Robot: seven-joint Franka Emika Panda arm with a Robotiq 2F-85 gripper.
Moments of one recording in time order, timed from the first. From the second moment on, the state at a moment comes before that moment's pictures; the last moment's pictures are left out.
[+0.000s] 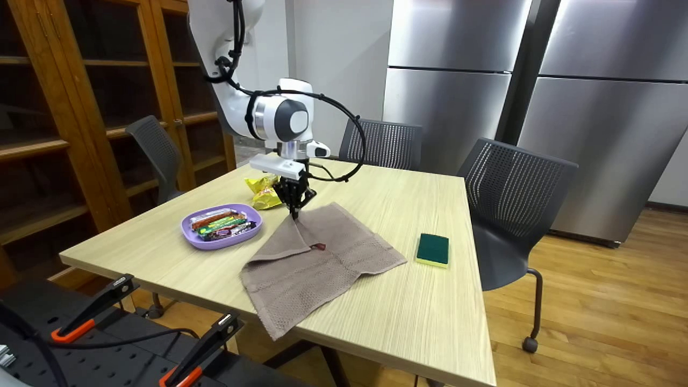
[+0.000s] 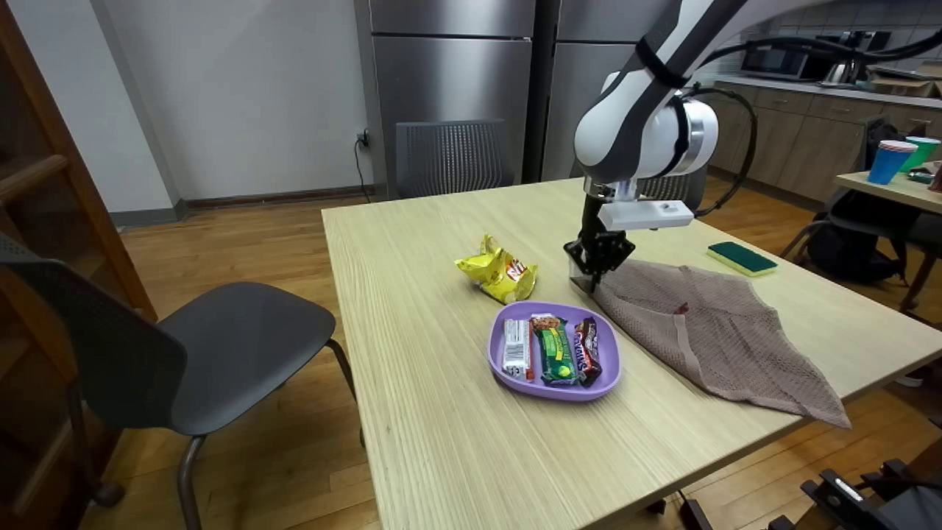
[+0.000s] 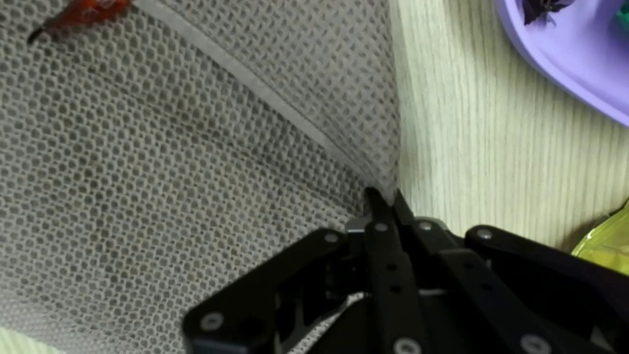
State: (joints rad) arm -0.01 0.79 0.02 -1.85 0.01 2.59 0.03
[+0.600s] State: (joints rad) arm 0.01 0.74 0.02 -1.88 0.01 2.60 0.03
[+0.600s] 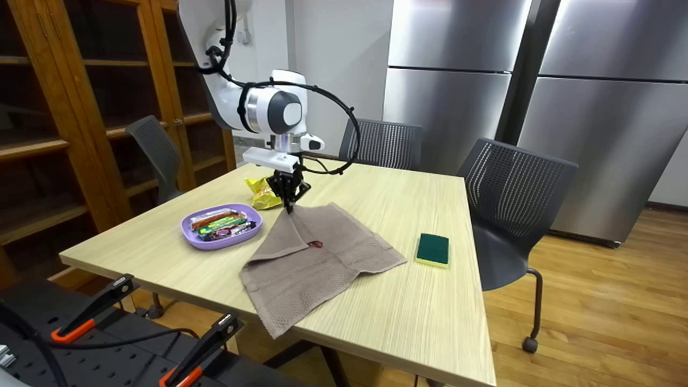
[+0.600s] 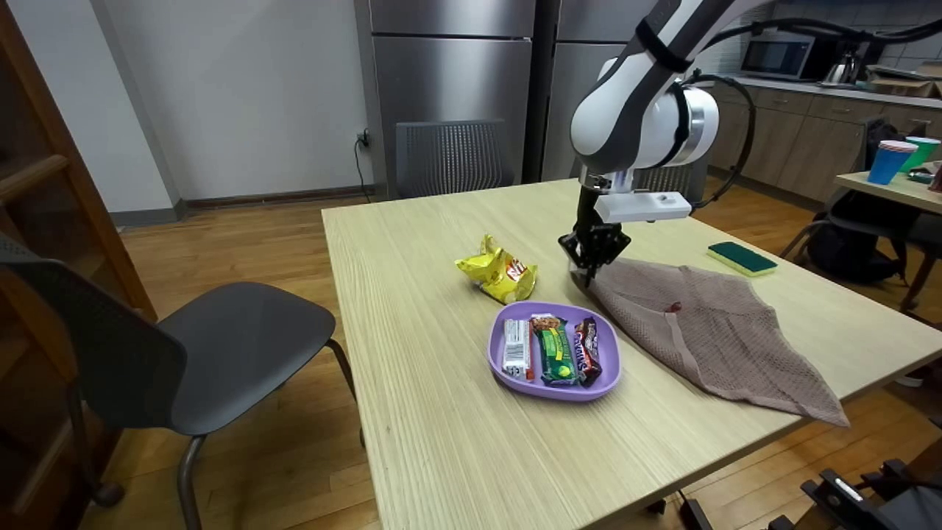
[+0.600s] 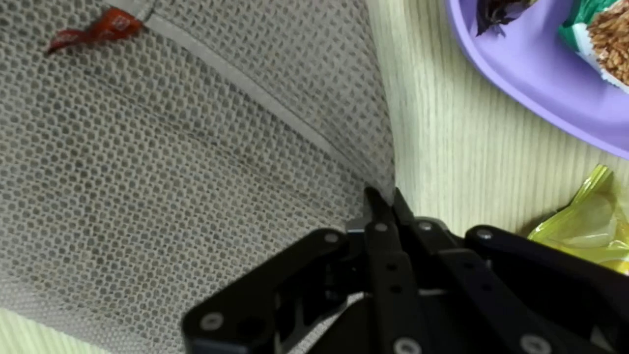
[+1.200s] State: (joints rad) arm 0.09 0.65 0.03 -1.99 0.01 2.64 0.03
